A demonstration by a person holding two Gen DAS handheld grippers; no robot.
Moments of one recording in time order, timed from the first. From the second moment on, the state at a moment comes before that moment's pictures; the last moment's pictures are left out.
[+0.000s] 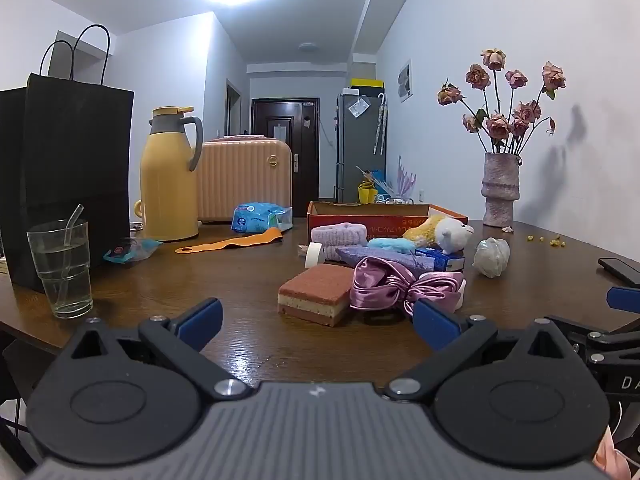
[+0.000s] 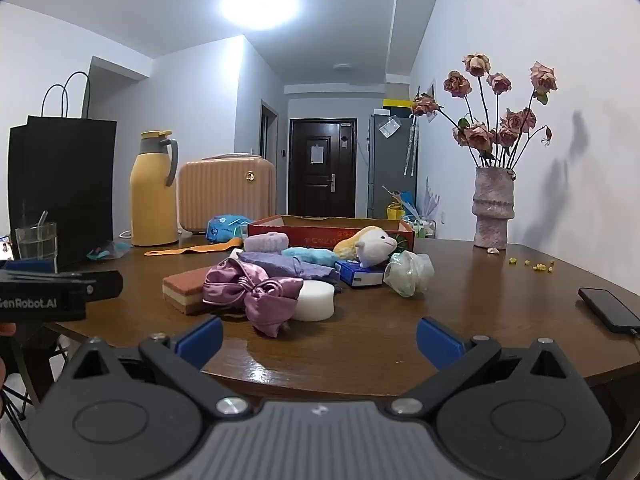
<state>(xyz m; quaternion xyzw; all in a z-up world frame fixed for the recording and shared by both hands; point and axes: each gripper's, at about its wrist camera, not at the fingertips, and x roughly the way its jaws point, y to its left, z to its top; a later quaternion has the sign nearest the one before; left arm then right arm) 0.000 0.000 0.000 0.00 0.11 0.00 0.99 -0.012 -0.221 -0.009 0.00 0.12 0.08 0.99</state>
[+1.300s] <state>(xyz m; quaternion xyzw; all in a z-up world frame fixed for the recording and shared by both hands) -0.001 -0.002 0.001 0.00 0.10 0.00 0.99 -0.013 -0.222 -0.006 0.00 0.11 0.07 0.99</state>
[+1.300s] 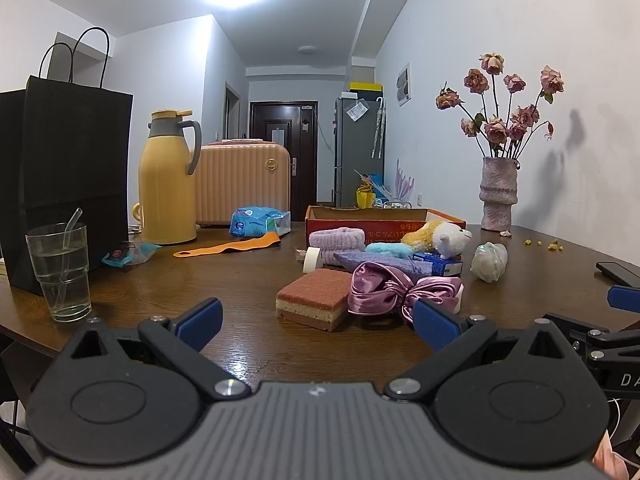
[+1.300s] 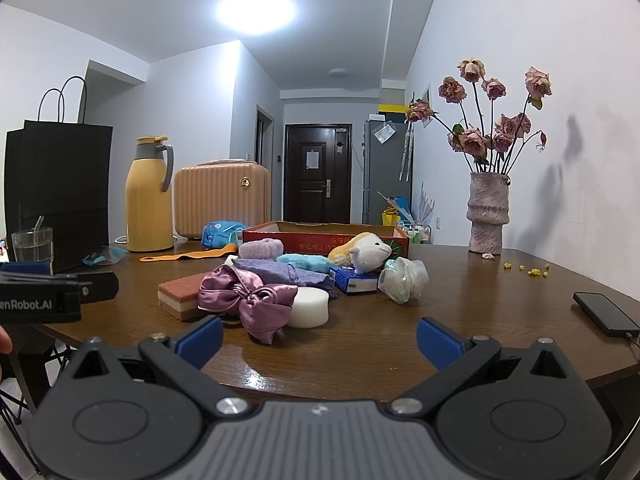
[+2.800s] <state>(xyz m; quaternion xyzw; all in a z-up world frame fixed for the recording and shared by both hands) -0.005 -0.006 0.001 0.01 0.10 0.00 0.99 -0.016 -0.222 -0.007 0.00 0.11 0.07 0.99</state>
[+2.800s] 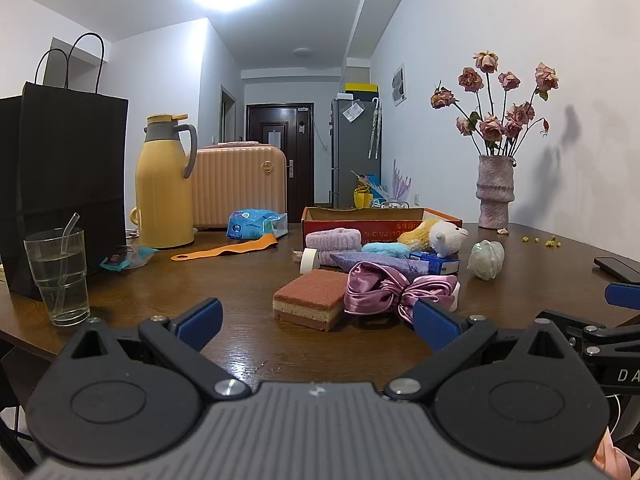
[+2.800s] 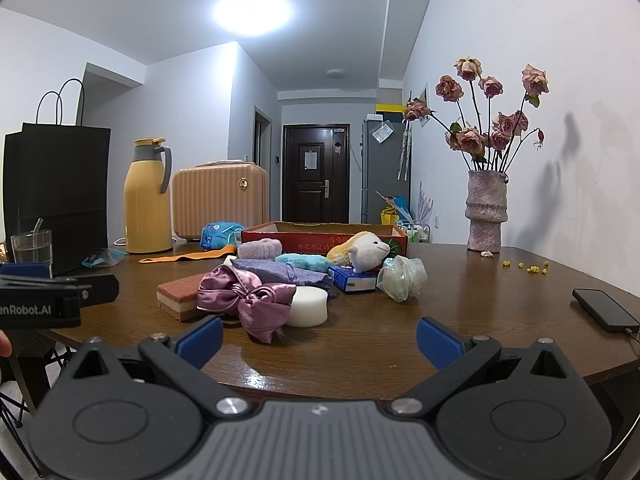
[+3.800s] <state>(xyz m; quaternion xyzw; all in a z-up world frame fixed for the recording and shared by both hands) 0.032 0.013 -0.008 0.01 0.12 0.02 0.99 0.015 -0.228 -0.013 0.00 0.13 0.09 0.99</state>
